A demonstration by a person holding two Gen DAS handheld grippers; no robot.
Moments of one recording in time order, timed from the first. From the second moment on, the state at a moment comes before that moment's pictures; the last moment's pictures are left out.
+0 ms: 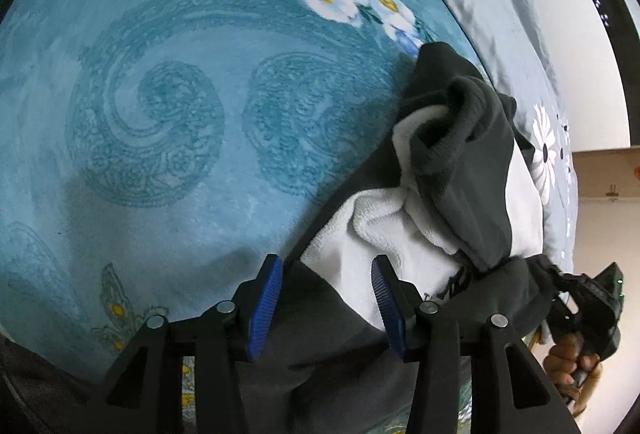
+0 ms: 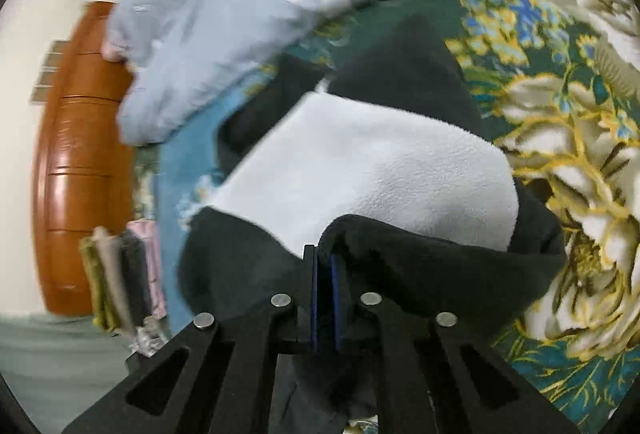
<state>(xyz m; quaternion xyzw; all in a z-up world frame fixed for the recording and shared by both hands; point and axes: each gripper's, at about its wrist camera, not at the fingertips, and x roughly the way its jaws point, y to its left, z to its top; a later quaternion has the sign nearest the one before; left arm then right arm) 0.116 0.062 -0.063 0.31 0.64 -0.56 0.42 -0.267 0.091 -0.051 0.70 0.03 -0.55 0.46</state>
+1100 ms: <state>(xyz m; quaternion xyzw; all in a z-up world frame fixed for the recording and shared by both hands) 0.134 0.044 -0.066 0.20 0.68 -0.58 0.41 -0.202 0.153 0.006 0.44 0.28 -0.72 0.45</state>
